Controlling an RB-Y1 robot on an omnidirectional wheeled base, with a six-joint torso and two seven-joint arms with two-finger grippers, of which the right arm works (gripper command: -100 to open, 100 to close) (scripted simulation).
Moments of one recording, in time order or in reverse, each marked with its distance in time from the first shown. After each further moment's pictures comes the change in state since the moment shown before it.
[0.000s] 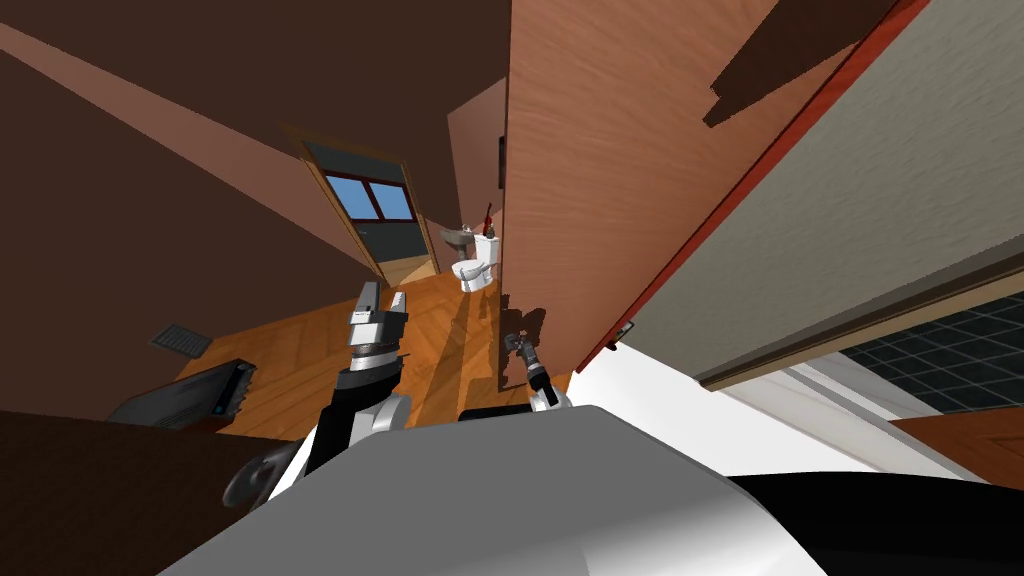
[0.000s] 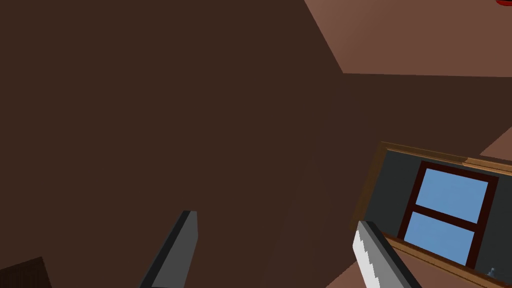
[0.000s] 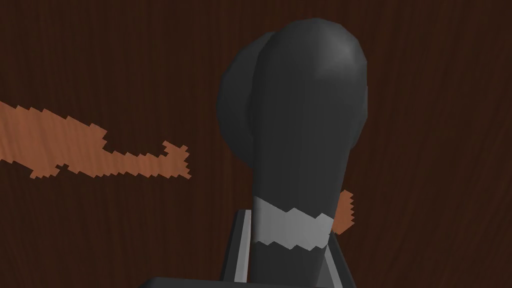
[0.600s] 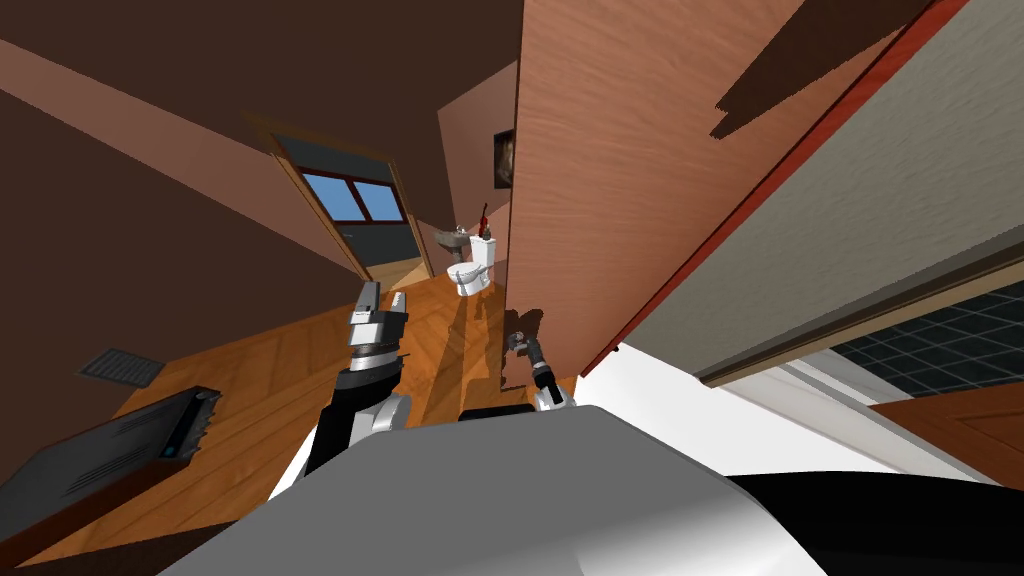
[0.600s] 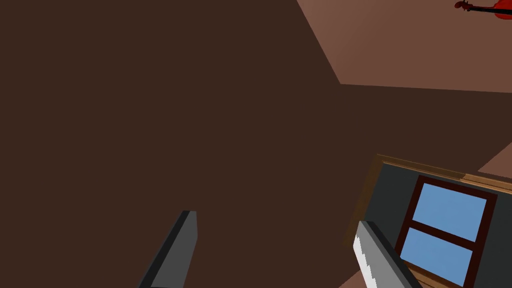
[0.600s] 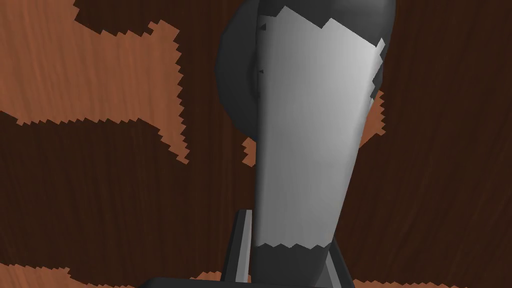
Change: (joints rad) arm -0.005 -0.015 -0.063 0.012 -0.024 0.000 0.016
